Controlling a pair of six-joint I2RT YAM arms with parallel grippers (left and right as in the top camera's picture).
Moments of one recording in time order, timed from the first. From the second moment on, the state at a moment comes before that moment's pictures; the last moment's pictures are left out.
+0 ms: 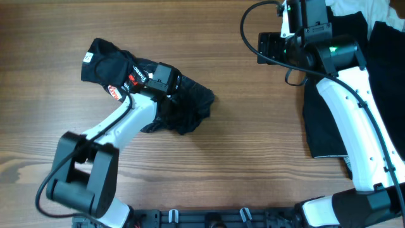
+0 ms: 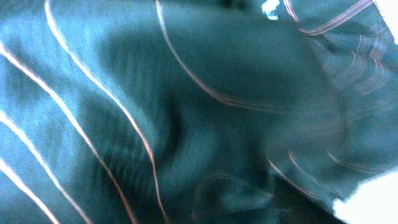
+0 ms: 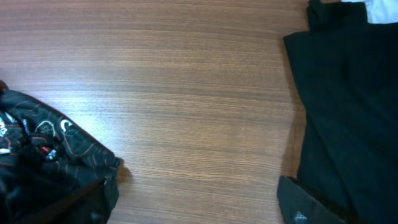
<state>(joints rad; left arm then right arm) -0.37 1.74 1.04 -0.60 -0.02 -0.55 0.26 1.61 1.70 -1.01 0.09 0.18</state>
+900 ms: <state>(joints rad) 0.44 1.28 1.30 -0.98 0.00 -0.55 0.74 2.32 1.69 -0.27 -0.42 0.24</state>
